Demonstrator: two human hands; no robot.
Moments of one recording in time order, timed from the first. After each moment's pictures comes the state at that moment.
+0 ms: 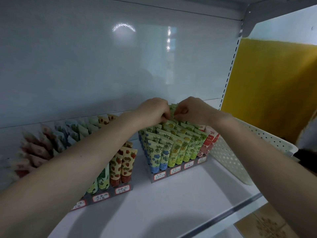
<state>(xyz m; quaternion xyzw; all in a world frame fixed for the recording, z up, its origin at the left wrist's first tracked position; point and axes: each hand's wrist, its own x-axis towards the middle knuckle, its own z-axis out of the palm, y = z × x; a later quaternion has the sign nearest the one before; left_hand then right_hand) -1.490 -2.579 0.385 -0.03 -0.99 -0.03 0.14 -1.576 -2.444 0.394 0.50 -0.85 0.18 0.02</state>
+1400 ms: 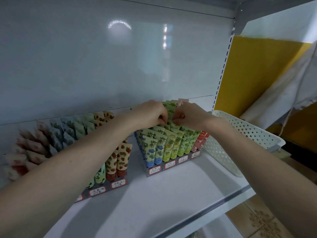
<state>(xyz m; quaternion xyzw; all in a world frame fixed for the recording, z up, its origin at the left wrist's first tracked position) -1.479 -2.565 0.382 -0.03 -0.99 -0.09 0.10 -1.568 -2.429 0.378 0.48 -0.86 0.15 0.03</state>
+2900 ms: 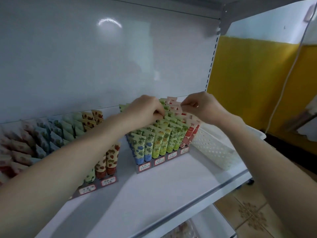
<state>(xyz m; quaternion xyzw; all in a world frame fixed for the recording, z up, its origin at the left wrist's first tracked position) -1.462 -2.537 0.391 -0.05 -0.97 -0.12 0.19 -1.560 -2.373 0.401 0.41 -0.86 0.29 0.09</state>
